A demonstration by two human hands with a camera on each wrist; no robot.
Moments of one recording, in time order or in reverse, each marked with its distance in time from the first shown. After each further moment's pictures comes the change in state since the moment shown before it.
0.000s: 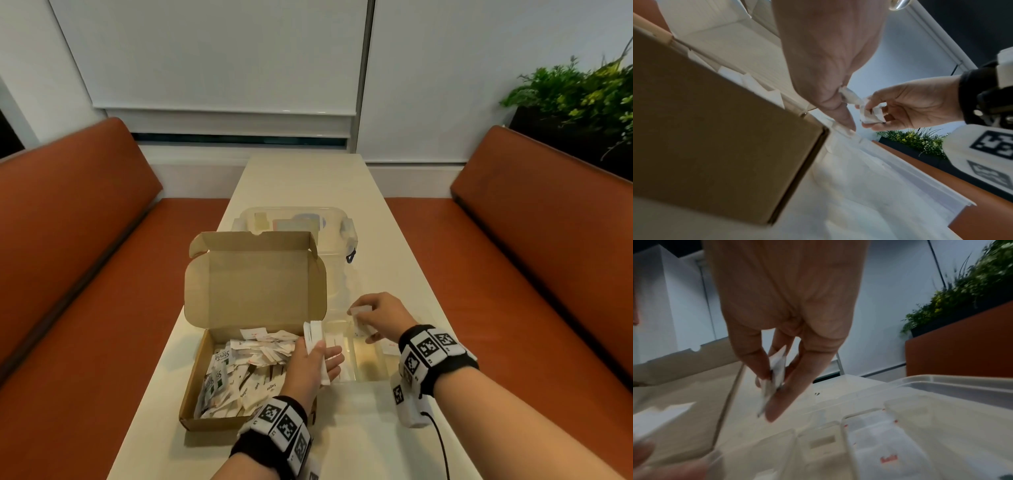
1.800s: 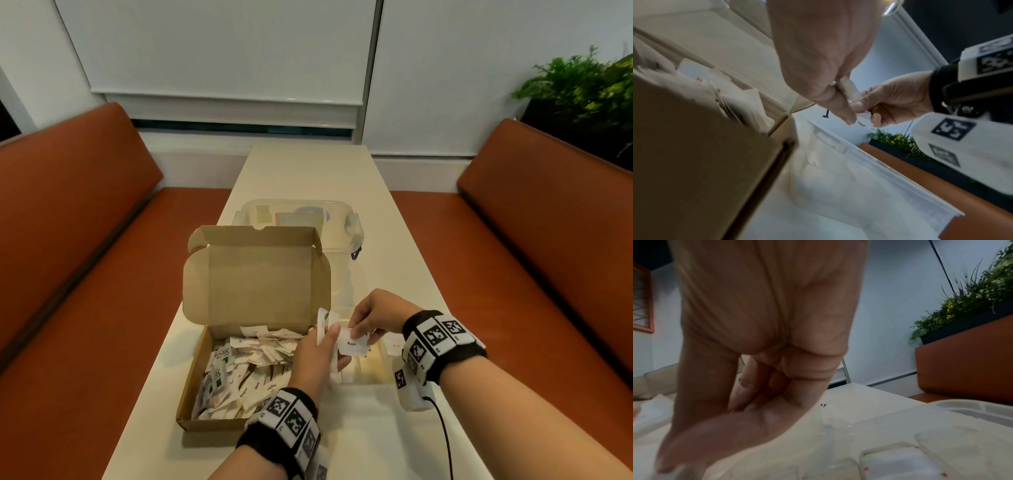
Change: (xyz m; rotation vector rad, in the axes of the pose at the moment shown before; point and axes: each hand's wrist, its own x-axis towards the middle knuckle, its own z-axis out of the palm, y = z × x) left_hand 0.006 0.010 0.012 0.111 0.023 0.091; right_hand 0.015 -0.019 -0.010 -0.213 -0.344 0.083
